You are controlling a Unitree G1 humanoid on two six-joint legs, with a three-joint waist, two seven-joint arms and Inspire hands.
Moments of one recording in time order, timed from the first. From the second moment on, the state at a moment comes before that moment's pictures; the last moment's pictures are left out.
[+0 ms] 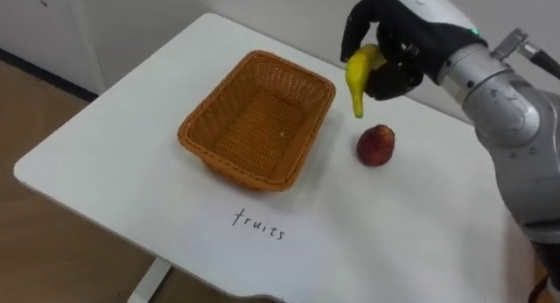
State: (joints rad) left arm 0.23 0.29 0.15 1.20 -0.35 0.10 -0.06; right arm -0.45 -0.55 0.23 -0.24 -0.49 0.27 0.38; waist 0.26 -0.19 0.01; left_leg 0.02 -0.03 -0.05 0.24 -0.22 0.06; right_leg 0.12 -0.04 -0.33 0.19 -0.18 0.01
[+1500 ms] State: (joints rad) left arm 0.24 0.29 0.10 1.22 -0.31 0.13 -0.05; right arm -0.51 -0.44 0.44 -0.04 -0.53 0.25 0.26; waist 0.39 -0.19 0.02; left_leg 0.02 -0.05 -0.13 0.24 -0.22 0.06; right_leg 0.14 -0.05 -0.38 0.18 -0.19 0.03
